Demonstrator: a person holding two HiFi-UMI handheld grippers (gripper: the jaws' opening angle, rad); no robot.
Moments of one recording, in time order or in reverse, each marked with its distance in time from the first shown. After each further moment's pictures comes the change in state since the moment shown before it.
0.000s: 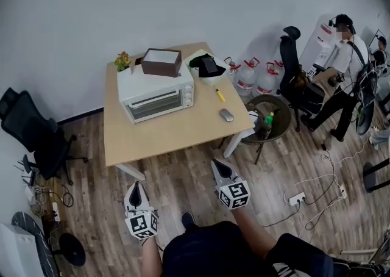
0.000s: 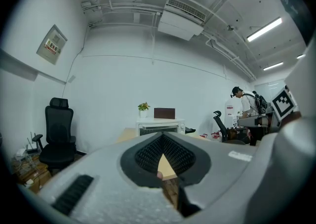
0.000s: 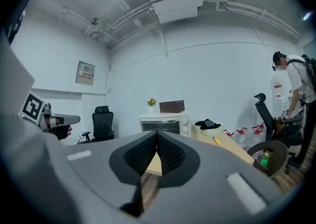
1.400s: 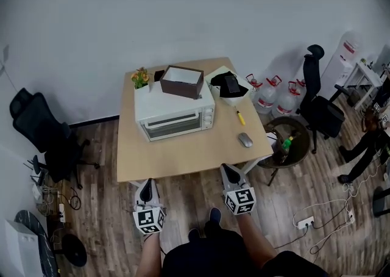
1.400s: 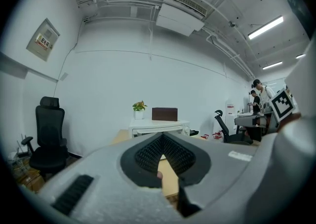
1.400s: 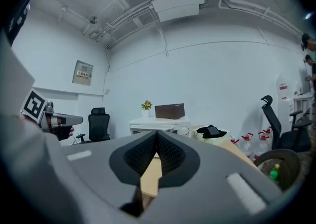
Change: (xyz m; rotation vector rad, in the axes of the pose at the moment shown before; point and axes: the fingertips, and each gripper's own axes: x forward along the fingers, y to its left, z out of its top) left arm 0.128 0.015 0.022 0.012 0.015 -0.023; right arm 0.117 -0.041 0.033 -0.019 -0.035 0.023
